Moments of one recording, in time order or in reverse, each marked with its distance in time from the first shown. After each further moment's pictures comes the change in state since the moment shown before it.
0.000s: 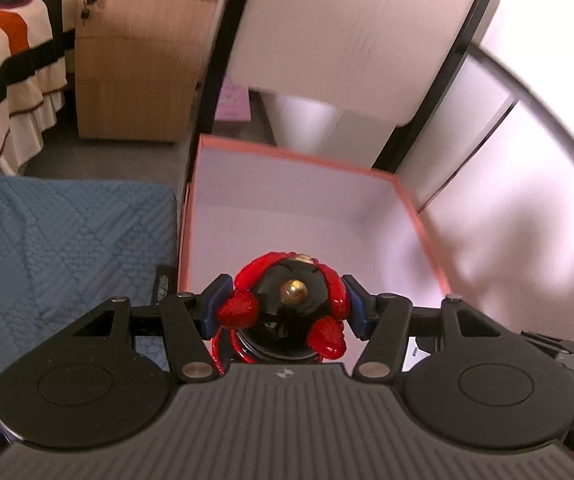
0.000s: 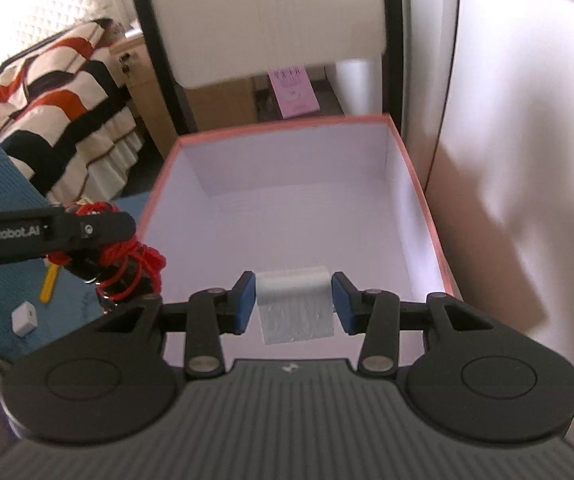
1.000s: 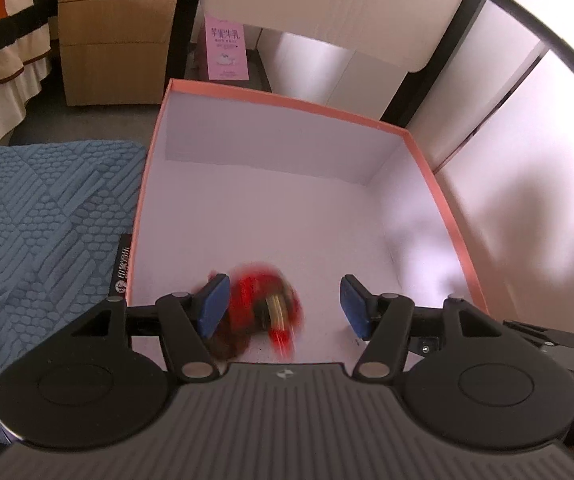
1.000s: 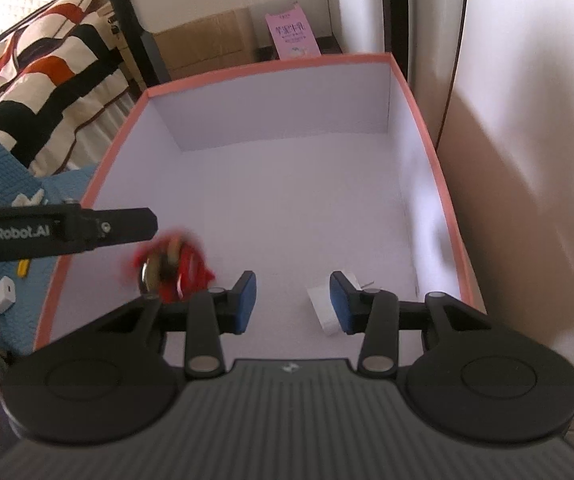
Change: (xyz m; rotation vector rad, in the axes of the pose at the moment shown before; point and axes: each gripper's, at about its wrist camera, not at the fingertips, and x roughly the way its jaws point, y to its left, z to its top) left arm 0.071 -0.008 -0.010 0.003 0.091 0.010; right arm 0.054 -0.028 -0.004 -0.009 0.104 0.045
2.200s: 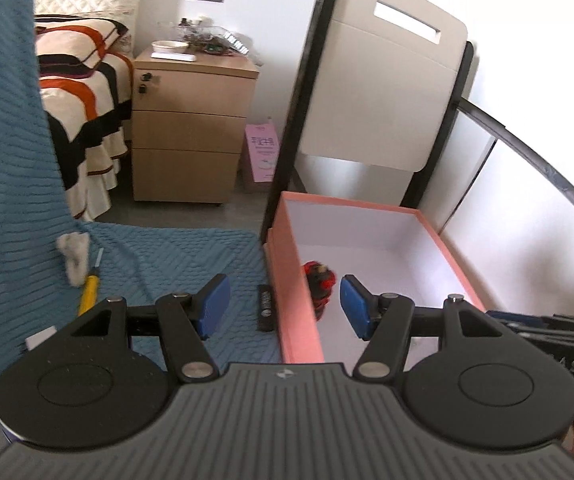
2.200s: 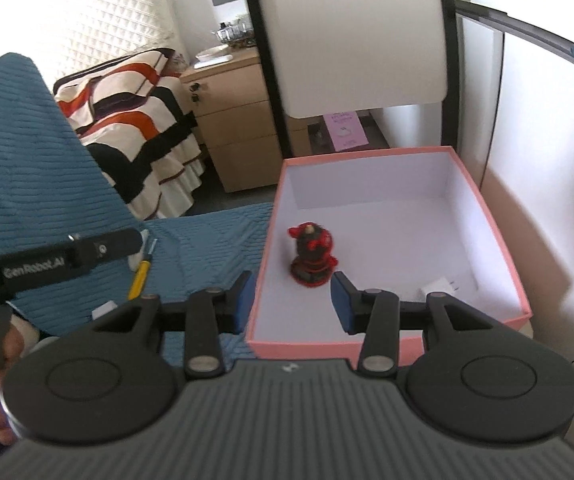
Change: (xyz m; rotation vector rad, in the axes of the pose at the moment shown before) left arm -0.238 0.097 -0.075 0.074 -0.305 0.070; right arm -0.142 0.141 -0.054 -0.026 -0.240 0.052
